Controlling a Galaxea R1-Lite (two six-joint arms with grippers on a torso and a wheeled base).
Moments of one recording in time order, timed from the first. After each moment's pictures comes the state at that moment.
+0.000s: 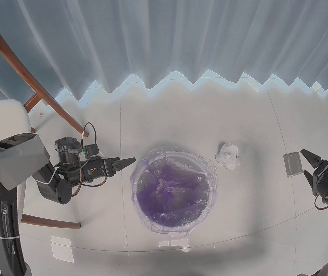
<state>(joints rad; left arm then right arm) -0.14 2.35 -0.95 -1.16 -0.69 -0.33 -0.15 1.69 -0.02 -1.52 0.29 0.93</state>
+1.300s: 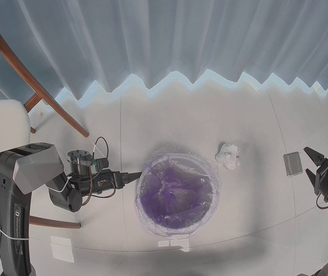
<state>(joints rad) -0.18 2.47 -0.98 -1.16 -0.70 -0.36 -0.16 1.65 -0.02 -1.51 0.29 0.95</state>
